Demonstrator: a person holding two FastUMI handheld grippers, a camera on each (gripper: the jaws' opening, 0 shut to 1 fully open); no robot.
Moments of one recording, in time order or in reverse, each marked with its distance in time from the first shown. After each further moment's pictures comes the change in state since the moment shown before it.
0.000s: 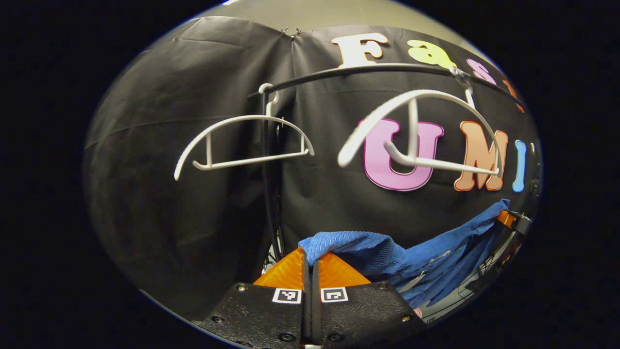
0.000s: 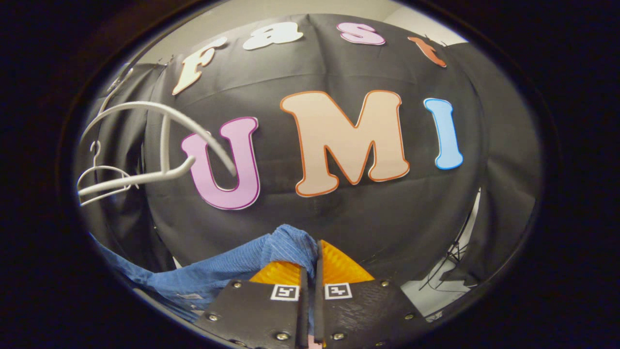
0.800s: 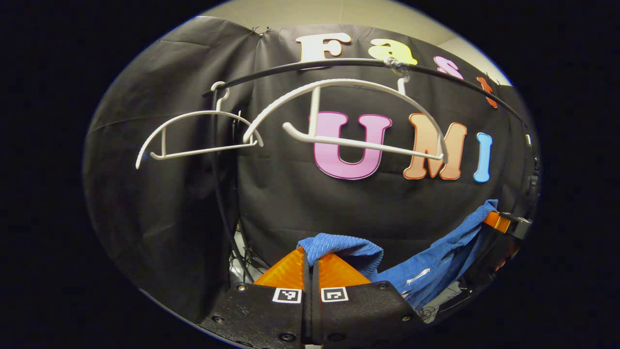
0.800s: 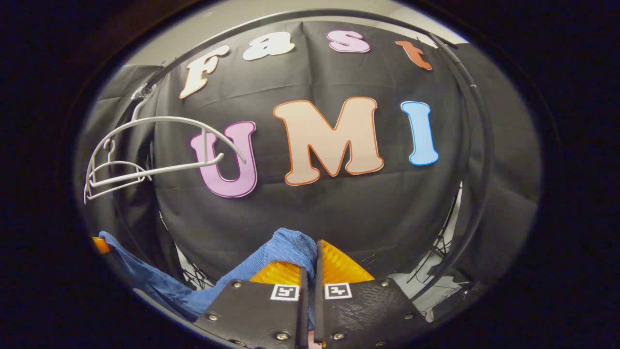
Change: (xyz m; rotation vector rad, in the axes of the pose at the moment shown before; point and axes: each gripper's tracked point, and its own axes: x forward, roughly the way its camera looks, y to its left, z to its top) left arm -0.039 -0.077 -0.012 0.021 0.005 -0.255; right arm -0.118 -0.043 -0.005 -0.002 0.004 -0.014
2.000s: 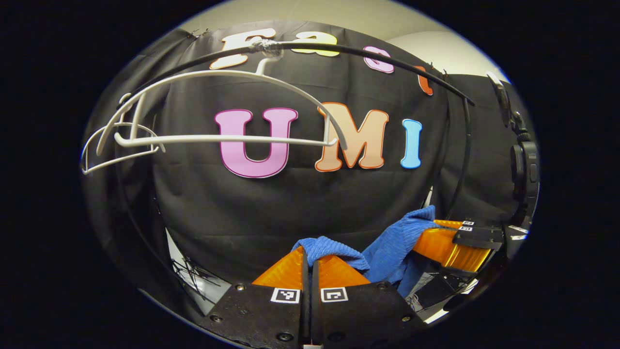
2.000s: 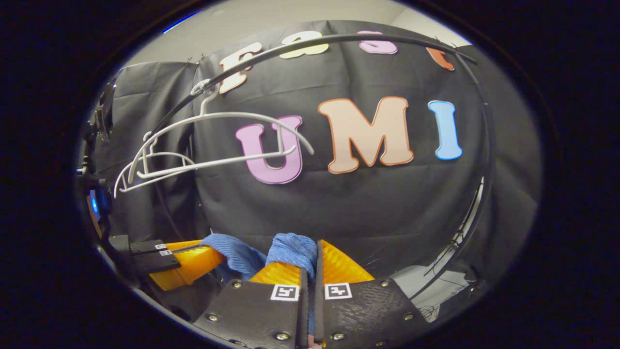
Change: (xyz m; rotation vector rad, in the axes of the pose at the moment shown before) left arm 0.014 -0.165 -0.028 0.097 0.028 -0.400; right arm -0.067 0.084 -0.033 -0.039 0.119 0.194
